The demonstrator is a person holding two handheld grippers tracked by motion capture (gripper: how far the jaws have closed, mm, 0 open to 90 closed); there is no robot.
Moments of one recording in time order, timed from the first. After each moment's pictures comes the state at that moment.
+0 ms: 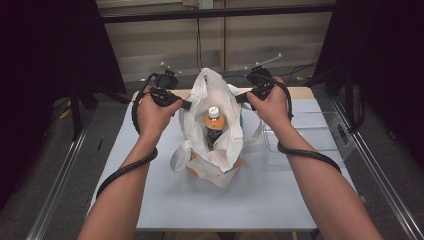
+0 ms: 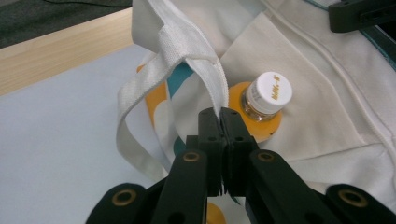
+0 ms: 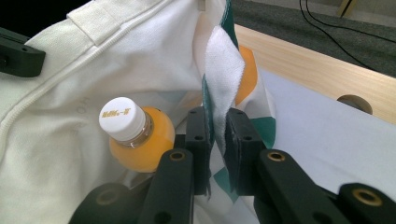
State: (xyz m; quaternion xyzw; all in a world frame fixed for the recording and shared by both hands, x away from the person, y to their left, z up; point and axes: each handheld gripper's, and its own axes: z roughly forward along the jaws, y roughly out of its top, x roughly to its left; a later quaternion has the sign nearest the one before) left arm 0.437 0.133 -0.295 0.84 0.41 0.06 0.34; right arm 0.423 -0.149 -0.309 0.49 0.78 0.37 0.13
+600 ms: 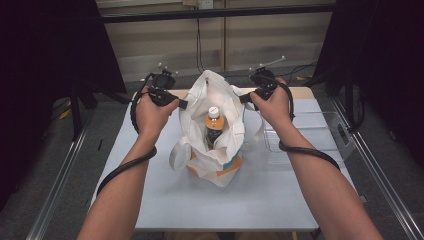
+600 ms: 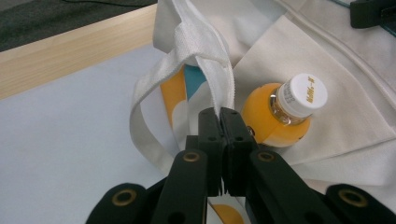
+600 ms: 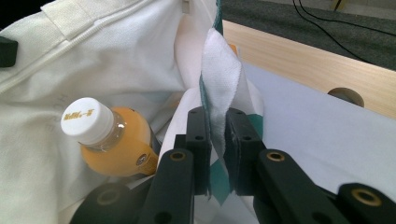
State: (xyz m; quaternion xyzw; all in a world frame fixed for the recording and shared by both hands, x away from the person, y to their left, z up) left arm 0.447 0.141 -0.304 0.84 0.42 0.07 0.34; right arm 0.434 -0.162 -0.322 0.51 0.77 0.37 0.13
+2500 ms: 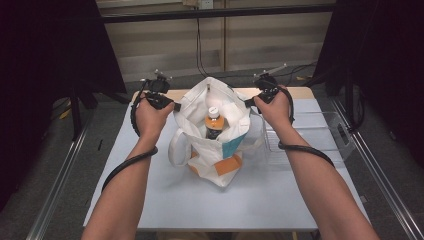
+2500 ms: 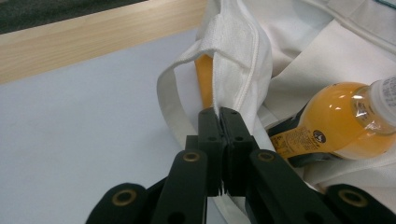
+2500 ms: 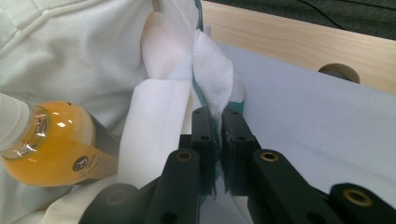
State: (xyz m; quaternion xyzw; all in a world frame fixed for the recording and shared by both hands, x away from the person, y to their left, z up) left arm 0.466 0.158 -0.337 0.82 0.47 0.09 0.32; right arm 0.454 -0.179 -0.360 0.54 0.76 0.35 0.12
